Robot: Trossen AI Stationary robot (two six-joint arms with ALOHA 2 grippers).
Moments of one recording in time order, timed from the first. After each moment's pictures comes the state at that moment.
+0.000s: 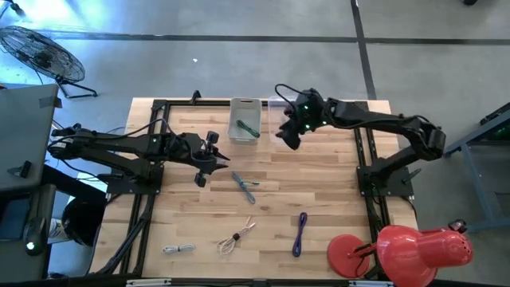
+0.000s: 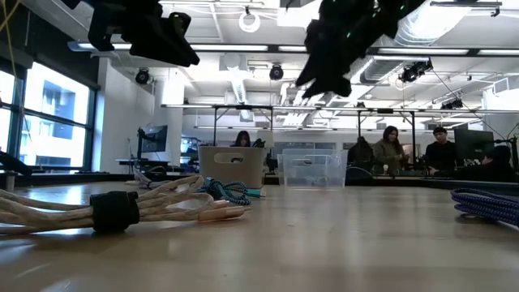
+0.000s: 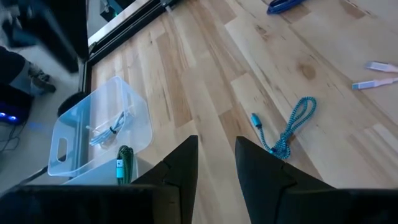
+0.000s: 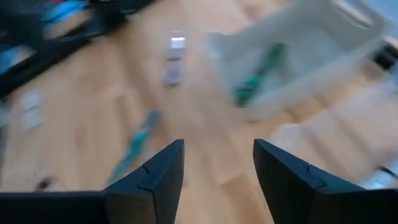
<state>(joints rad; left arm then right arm) 0.00 1.03 0.77 -0.29 -0.06 0.57 -0.42 1.43 1.11 -0.40 -0.28 0.22</state>
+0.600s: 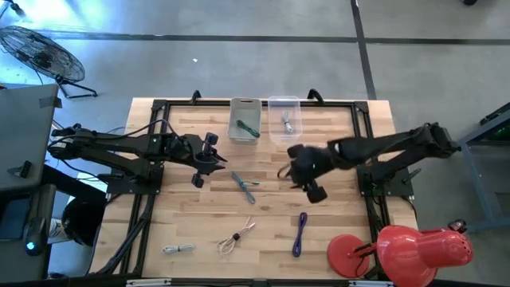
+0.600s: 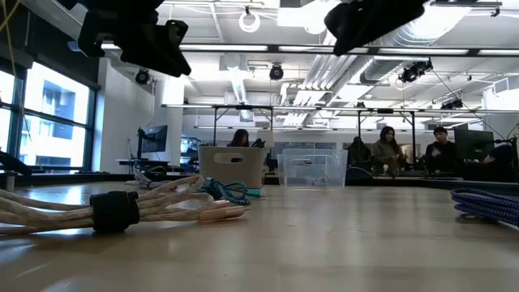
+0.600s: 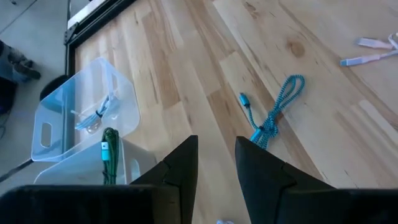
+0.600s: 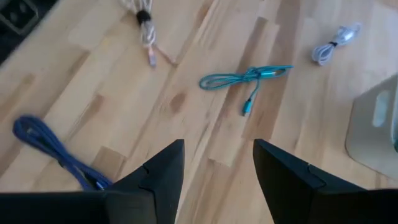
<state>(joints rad) 0.00 1.03 0.77 -0.37 -0.06 0.56 0.12 1.34 1.11 -0.64 -0.07 -0.28</state>
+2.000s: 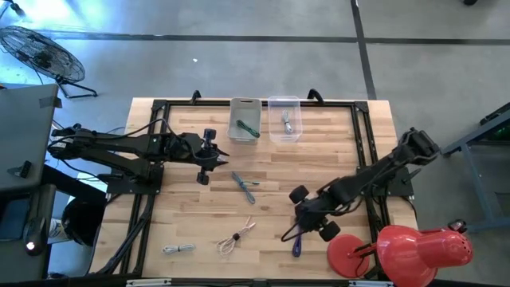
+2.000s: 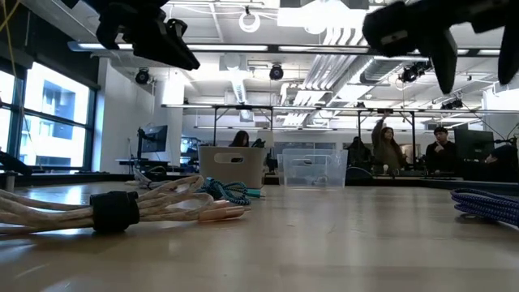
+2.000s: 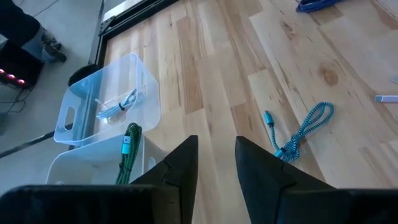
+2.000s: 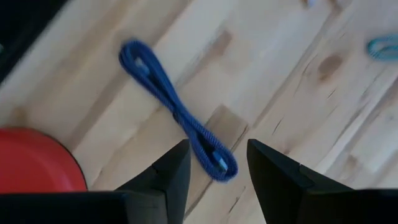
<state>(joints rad) 0.00 1.03 0.77 -0.29 -0.15 0.44 0.49 1.56 1.11 -0.73 -0.04 -0.15</state>
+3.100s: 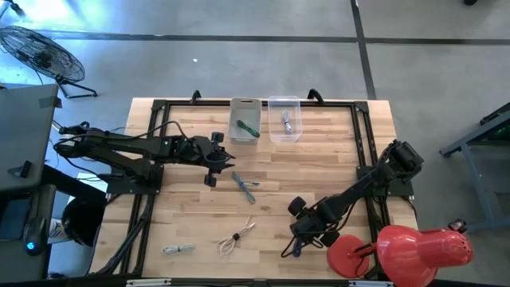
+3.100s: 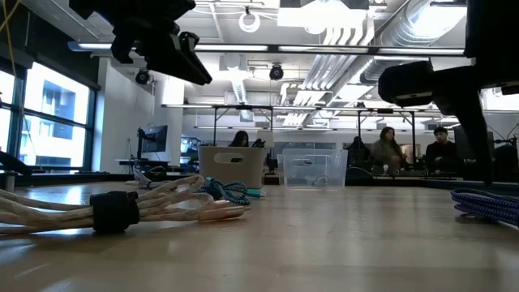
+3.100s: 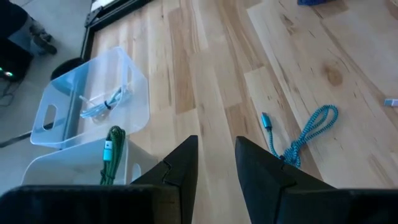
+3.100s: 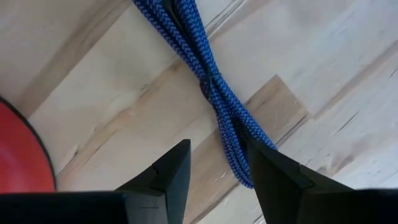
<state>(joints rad) 0.00 1.15 0.77 -0.20 -0.14 0.41 0.57 1.77 1.11 -0.74 0.01 -0.23</state>
